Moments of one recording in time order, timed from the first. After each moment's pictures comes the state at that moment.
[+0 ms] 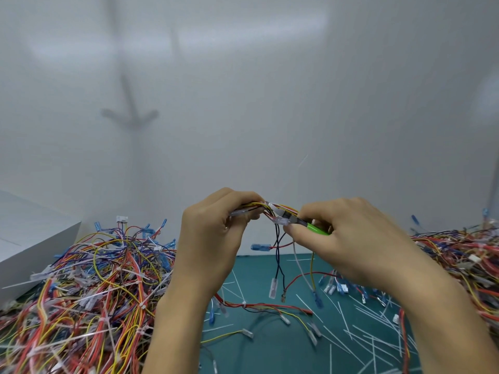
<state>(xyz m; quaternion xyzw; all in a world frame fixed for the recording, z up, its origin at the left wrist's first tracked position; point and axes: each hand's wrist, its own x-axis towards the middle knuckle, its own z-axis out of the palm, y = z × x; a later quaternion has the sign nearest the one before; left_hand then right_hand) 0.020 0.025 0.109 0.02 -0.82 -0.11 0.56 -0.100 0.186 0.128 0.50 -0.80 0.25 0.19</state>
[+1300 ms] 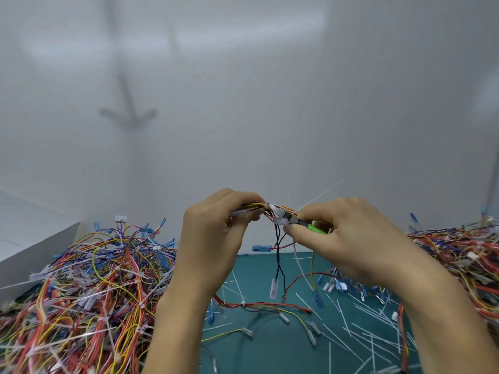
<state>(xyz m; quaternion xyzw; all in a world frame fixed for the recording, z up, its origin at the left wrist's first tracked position) 0.017 0.025 0.107 0.02 -0.82 -0.11 0.56 -0.104 0.187 0.126 0.52 -0.79 0.27 0.15</state>
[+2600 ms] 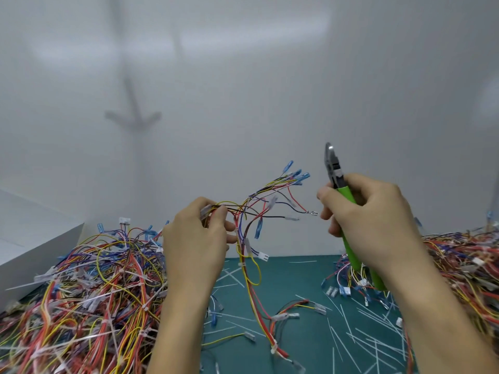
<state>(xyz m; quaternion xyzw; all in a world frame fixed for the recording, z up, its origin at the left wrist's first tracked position) 0.017 0.018 0.102 0.27 -0.71 -0.36 0.54 -0.111 0.177 0.126 0.37 -0.71 0.59 0.14</state>
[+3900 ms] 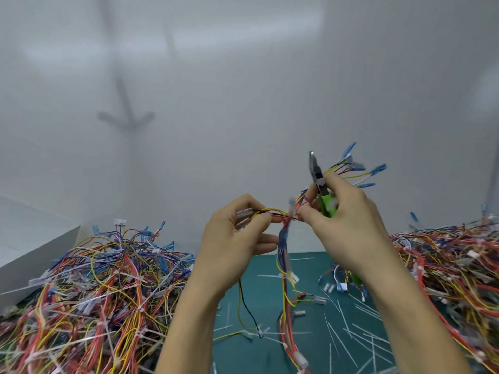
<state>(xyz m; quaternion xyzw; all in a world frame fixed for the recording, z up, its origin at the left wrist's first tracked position) -0.004 0.038 0.100 0.07 -0.73 -0.56 0.39 -0.113 0.164 0.114 0.37 -0.75 0.53 0.15</state>
